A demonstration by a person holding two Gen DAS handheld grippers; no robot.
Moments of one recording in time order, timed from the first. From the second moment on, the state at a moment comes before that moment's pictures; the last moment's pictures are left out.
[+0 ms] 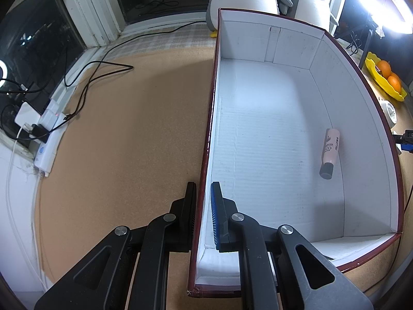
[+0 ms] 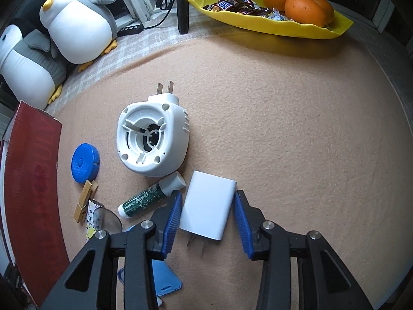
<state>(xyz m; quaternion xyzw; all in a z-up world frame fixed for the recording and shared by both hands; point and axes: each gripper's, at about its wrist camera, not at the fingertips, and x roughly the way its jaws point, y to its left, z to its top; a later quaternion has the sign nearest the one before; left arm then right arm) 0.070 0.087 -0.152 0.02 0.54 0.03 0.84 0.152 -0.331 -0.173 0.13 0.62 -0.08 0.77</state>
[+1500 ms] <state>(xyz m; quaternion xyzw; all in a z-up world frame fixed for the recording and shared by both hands) 0.062 0.102 -0.150 -0.07 0.53 0.06 0.84 0.103 -0.116 -0.036 -0.03 0.50 0.20 0.84</state>
